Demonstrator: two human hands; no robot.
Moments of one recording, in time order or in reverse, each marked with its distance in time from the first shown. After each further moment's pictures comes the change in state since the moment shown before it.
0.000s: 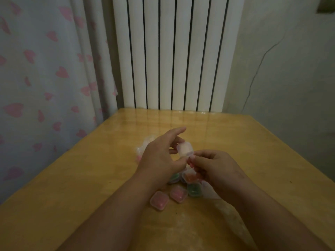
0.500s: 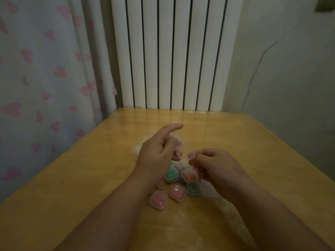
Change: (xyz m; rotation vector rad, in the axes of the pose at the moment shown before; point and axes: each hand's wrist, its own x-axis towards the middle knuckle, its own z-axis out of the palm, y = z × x) left_hand 0.001 0.004 -0.002 -0.270 0.083 -0.103; right_hand -0.002 -0.006 -0.001 0.008 0.044 0.059
